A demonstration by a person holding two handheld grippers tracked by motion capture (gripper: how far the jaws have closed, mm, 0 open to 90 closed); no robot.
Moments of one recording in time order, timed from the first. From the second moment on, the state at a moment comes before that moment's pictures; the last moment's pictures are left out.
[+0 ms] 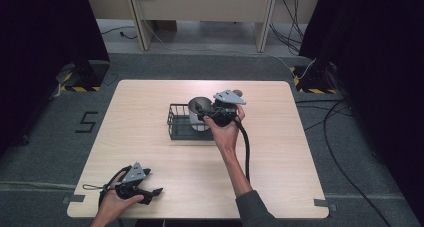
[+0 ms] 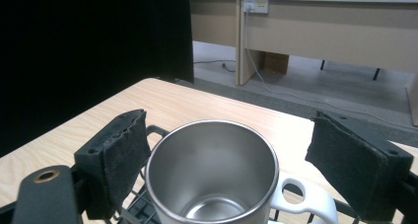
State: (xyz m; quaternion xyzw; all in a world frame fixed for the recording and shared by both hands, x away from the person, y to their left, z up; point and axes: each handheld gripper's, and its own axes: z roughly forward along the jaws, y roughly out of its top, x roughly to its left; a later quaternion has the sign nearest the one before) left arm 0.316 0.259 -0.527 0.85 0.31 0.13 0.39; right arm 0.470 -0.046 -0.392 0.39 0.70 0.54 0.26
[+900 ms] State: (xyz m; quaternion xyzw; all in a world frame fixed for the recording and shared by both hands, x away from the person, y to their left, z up) left arm 0.316 0.259 -0.527 0.85 0.31 0.14 0.39; right arm 0.440 -0.083 -0.393 0.39 0.70 0.54 0.25
